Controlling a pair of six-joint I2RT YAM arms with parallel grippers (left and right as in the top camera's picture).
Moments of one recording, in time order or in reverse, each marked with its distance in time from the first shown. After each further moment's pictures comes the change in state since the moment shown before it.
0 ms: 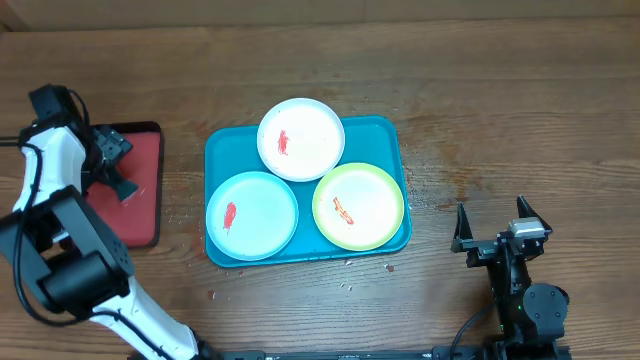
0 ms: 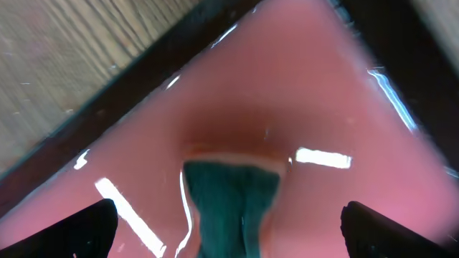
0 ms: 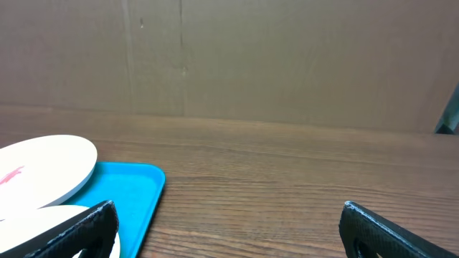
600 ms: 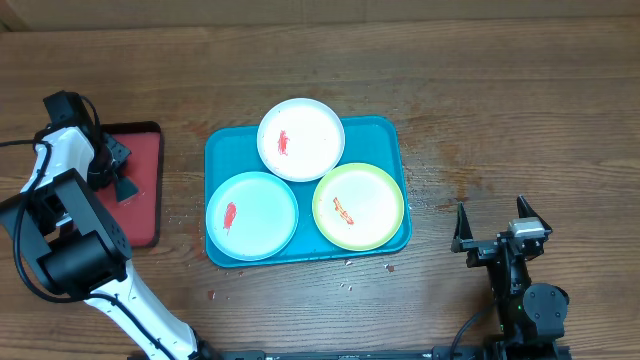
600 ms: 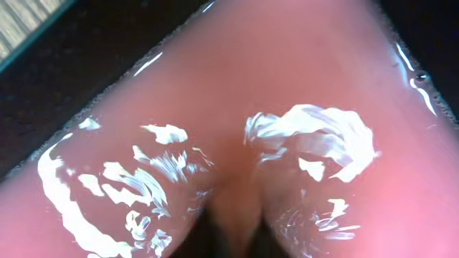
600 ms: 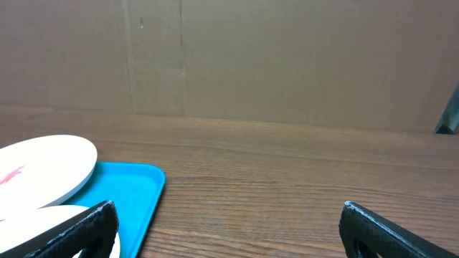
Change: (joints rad) left arm -0.001 0.111 0.014 0.071 0.025 -0.006; right arm 0.000 0.000 0.000 0.000 0.000 0.000
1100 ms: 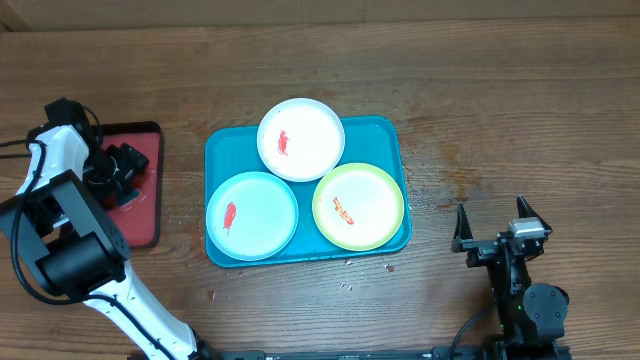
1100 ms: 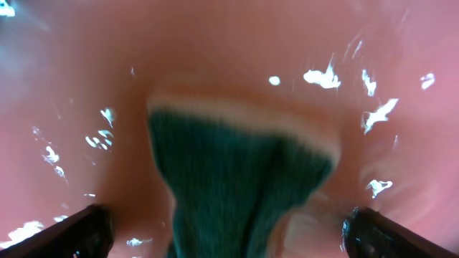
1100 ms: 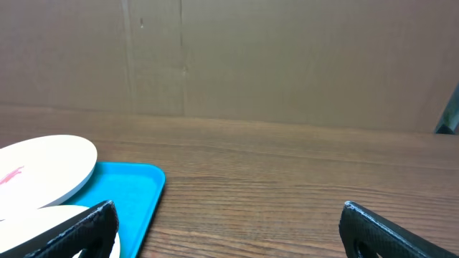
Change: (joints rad) left arm 0.007 0.001 0.028 -0.265 0.112 -0.003; right arm 0.000 0.000 0.000 0.000 0.000 0.000
